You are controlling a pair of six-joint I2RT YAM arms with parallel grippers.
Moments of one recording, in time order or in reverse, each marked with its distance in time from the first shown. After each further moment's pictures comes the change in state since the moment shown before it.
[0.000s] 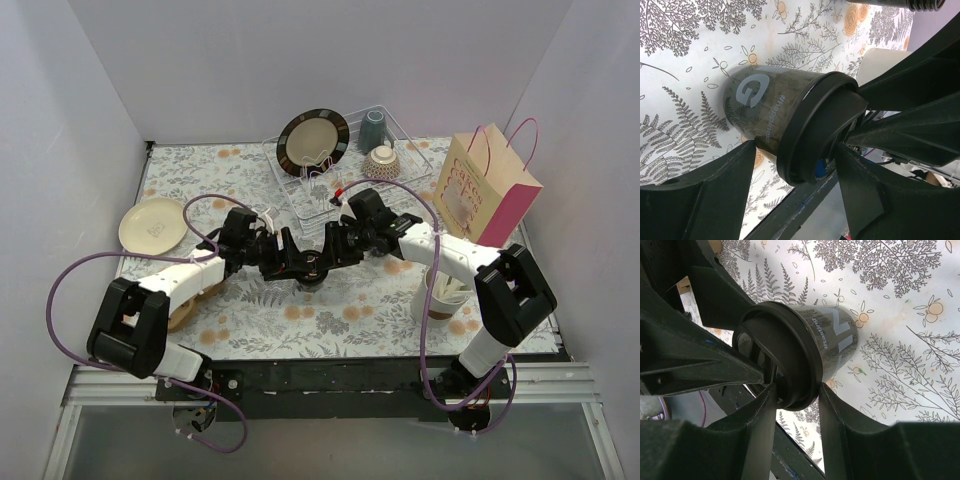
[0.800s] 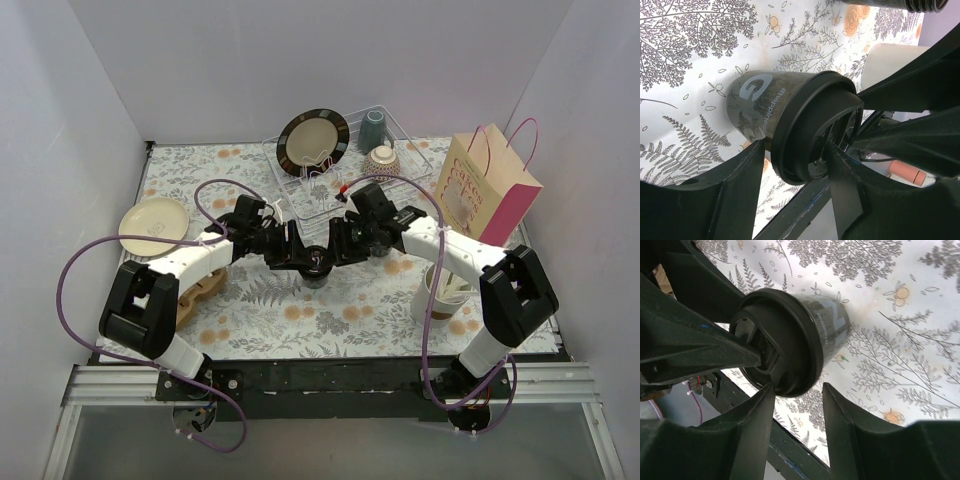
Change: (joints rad) left arm -0.011 0.122 0.156 -0.116 -0.005 0.108; right arm -0.017 -0.003 0.060 -0.125 0.053 0.003
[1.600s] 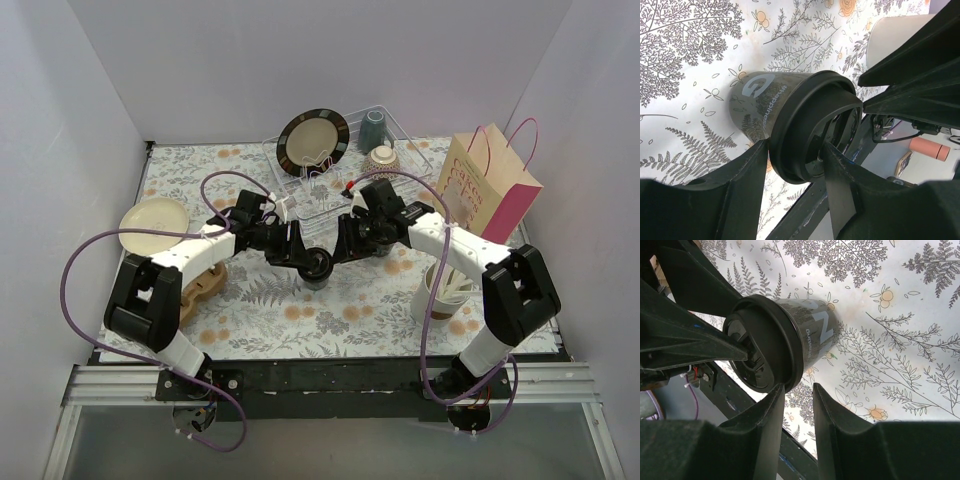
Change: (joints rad) left arm 0.001 0.041 0.068 -0.095 0.065 0.191; right arm -0.067 -0.017 0.008 -0.045 -0.066 -0.085
